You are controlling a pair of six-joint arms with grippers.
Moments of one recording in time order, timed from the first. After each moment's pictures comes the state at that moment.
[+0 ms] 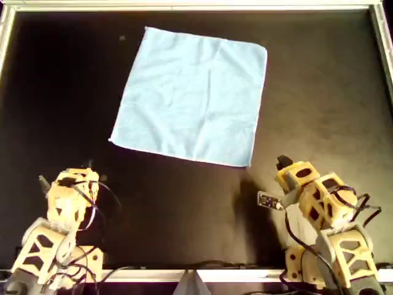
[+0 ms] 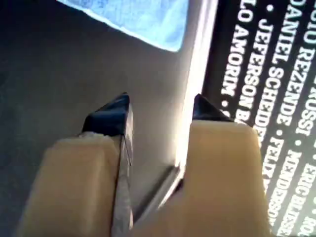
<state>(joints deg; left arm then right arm) -20.0 175.2 173.2 30.1 -11.1 -5.3 16.8 176.4 172.2 30.7 -2.5 1.9</state>
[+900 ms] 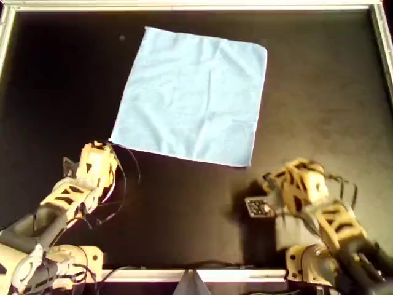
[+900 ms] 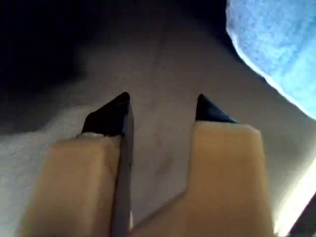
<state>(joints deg) -20.1 108.3 145.6 9.2 -8.6 -5.3 21.6 121.1 151.6 23.6 -2.5 0.1</state>
